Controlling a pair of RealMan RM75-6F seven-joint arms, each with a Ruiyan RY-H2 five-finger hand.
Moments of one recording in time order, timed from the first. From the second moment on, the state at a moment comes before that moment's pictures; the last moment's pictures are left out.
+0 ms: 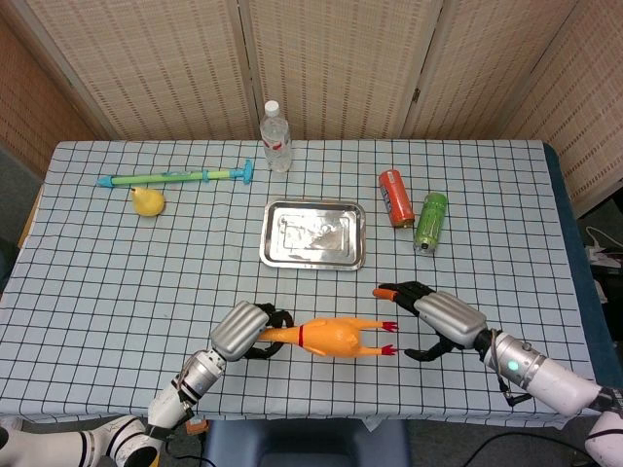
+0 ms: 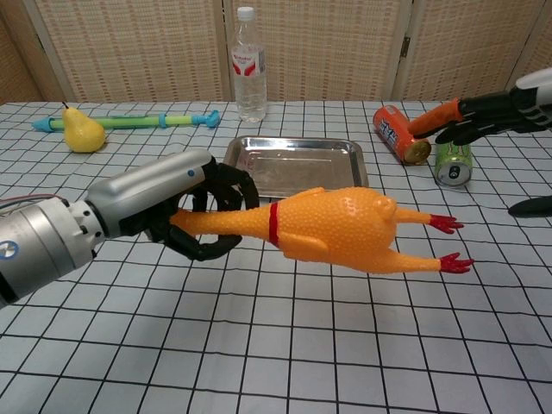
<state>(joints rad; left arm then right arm) -0.65 -1.65 -0.10 -1.55 1.52 1.08 0.02 0.68 -0.84 0.00 -1.86 -1.79 0.76 0.69</state>
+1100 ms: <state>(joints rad) -0.70 -1.72 -0.13 -1.55 1.48 1.07 0.03 0.78 -1.11 -0.09 -1.68 -1.75 0.86 0.81</state>
